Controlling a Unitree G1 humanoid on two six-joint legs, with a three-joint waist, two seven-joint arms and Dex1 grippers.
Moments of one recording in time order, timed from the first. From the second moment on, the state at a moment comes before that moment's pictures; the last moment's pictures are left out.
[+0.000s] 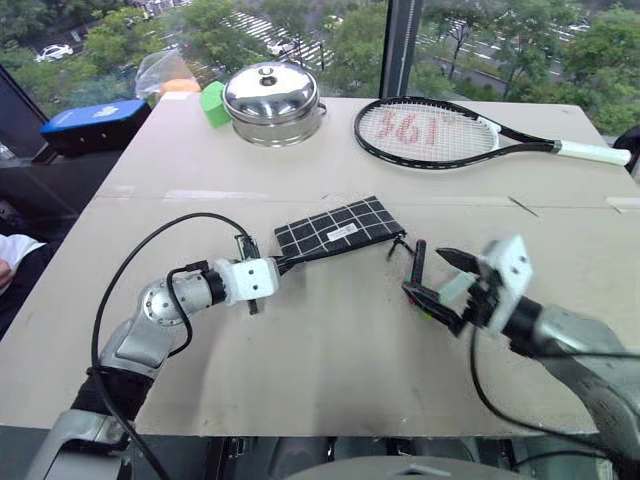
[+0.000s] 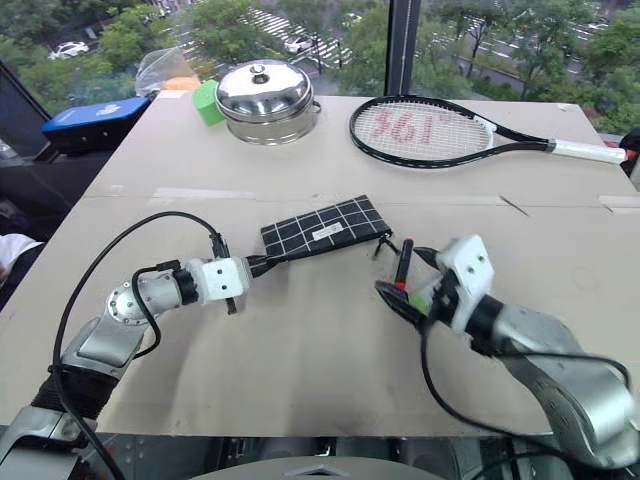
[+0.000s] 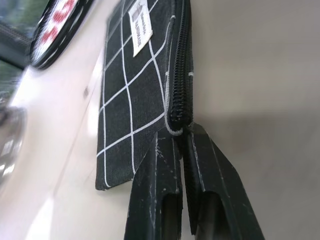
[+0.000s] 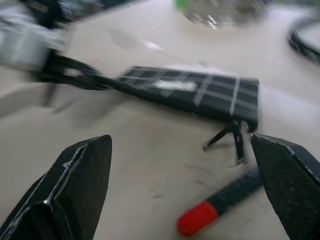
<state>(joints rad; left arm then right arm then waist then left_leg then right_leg) -0.20 0.79 -0.11 0.02 0.00 -0.27 -0.82 -0.12 -0.46 0.00 -0.65 0.64 0.88 0.30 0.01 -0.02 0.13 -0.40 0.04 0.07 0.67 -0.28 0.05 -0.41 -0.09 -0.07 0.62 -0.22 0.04</state>
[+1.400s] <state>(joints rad) -0.20 0.69 -0.08 -0.14 -0.06 0.00 -0.82 -0.42 -0.31 -0.07 -0.48 0.67 1.22 0.18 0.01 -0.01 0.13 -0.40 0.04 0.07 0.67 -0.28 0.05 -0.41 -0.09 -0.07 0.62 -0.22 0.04</state>
